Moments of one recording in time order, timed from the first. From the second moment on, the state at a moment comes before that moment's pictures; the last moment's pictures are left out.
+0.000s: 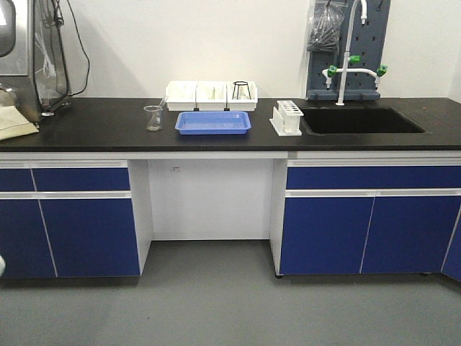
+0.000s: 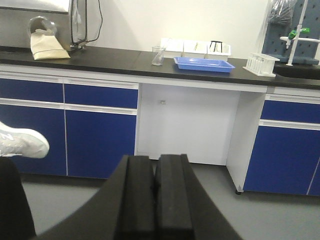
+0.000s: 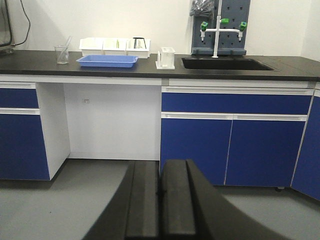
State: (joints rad) left arm 0.00 -0.01 0.03 0.13 0.10 -0.24; right arm 0.02 -0.01 0.03 -0.12 0.10 0.06
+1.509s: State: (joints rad) left arm 0.00 -0.01 0.03 0.13 0.10 -0.24; right arm 0.02 -0.01 0.03 -0.12 0.10 0.06
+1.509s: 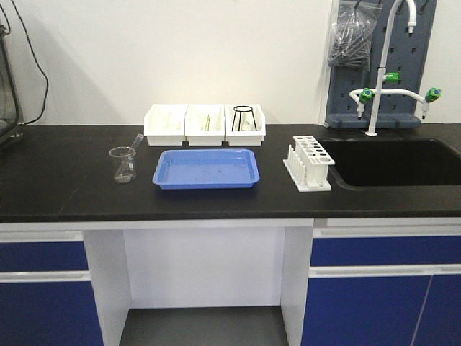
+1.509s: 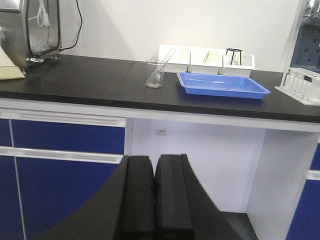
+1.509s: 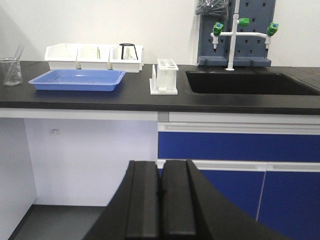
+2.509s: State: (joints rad) left arm 0.00 -0.01 0.03 0.13 0.10 -0.24; right arm 0.02 -0.01 0.03 -0.12 0.10 0.06
